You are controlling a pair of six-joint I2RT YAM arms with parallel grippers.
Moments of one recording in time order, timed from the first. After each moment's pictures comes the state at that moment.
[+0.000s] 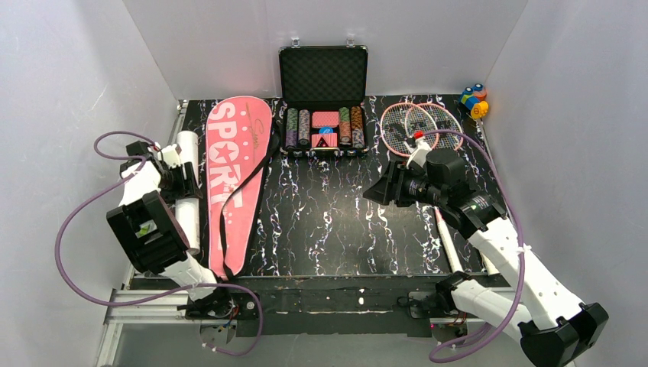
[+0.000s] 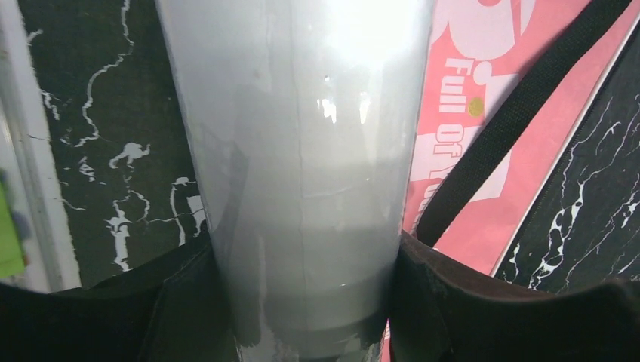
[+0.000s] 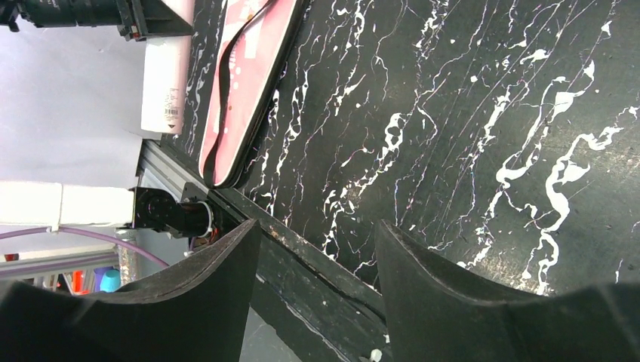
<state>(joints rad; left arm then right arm) 0.52 1.64 1.18 -0.76 0.34 0.29 0.54 0.92 0.95 -0.55 -0.35 0.60</state>
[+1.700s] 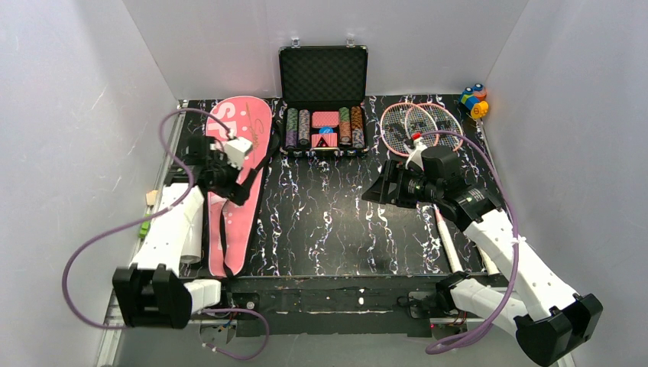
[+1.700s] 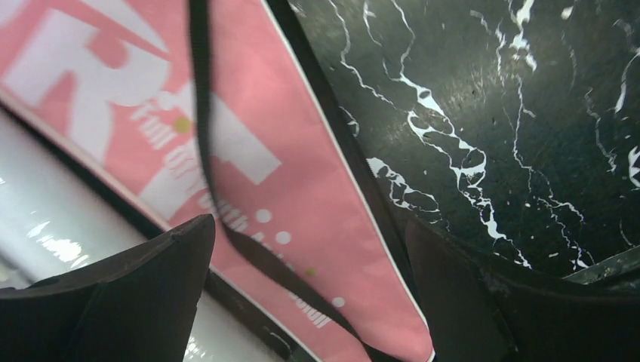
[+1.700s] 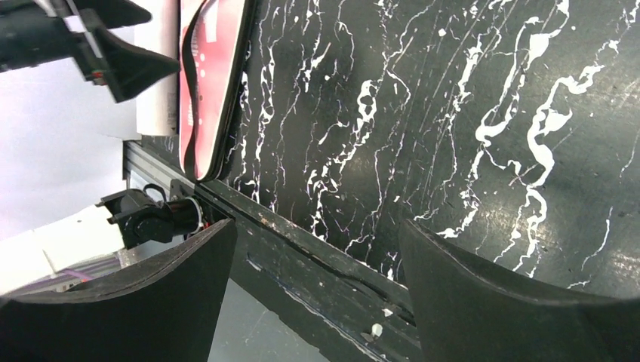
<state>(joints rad) -0.06 1.23 1.03 -0.79 0.21 0.45 0.51 0.97 0.97 -0.64 -0.34 0.63</state>
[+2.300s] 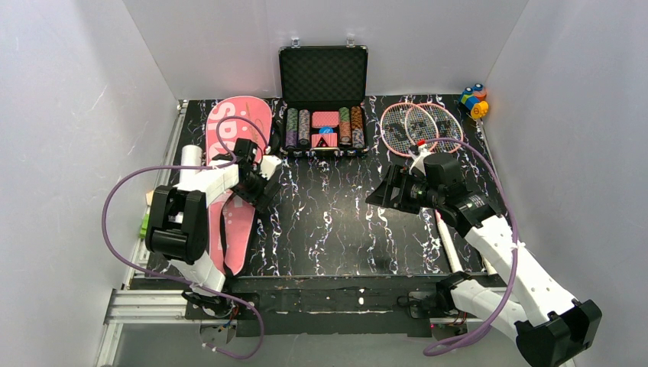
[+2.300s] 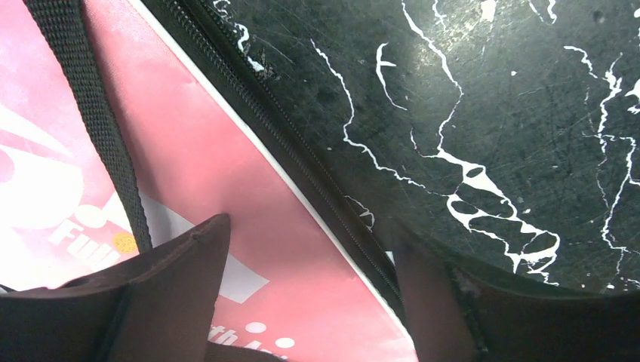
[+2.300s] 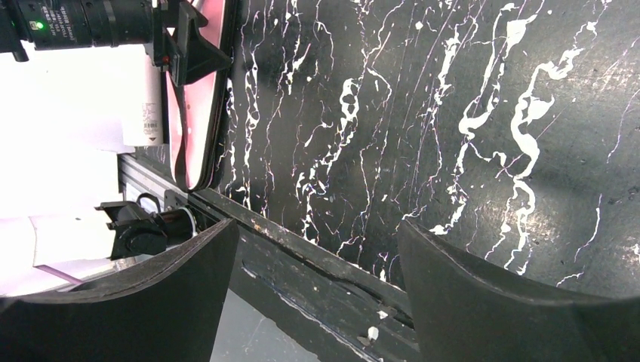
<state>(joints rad) -0.21 1.67 1.05 -0.63 0.10 0.46 0.48 0.93 0.89 -0.62 -0.33 0.66</state>
